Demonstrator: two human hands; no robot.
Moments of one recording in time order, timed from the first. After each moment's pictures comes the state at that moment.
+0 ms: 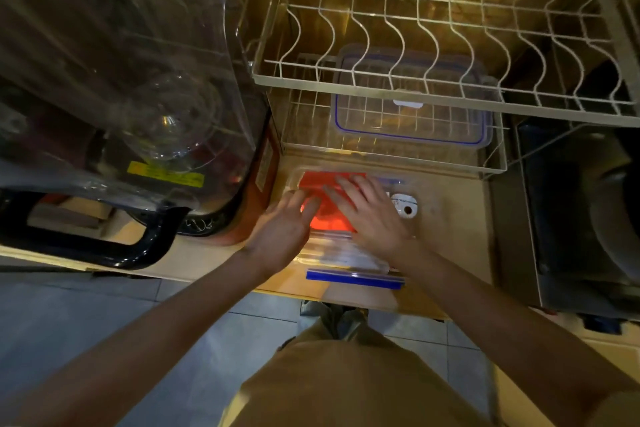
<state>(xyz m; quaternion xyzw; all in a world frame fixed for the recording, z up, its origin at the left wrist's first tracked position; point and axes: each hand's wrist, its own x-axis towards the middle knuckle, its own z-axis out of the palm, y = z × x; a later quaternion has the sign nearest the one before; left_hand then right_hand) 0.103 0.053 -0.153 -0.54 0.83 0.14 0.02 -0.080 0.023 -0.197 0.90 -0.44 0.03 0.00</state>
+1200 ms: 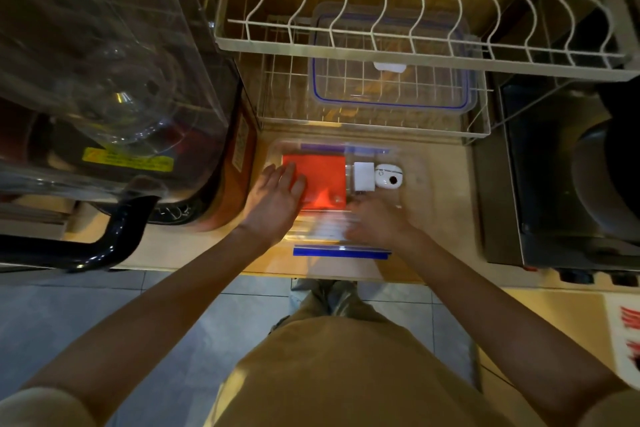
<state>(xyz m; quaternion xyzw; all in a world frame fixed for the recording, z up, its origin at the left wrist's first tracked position) 0.097 0.039 -0.191 -0.54 0.83 0.15 0.07 -0.100 0.045 -0.200 0.76 -0.55 -0.15 -0.32</state>
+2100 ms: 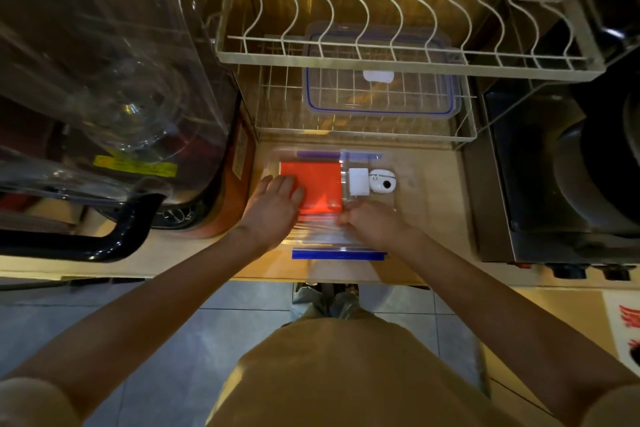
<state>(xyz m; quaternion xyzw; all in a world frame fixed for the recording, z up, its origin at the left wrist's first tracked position) 0.096 0.042 -0.178 -0.50 0.85 0.13 0.11 -0.103 0.049 -0.199 0.83 -0.48 -0.16 -0.25</state>
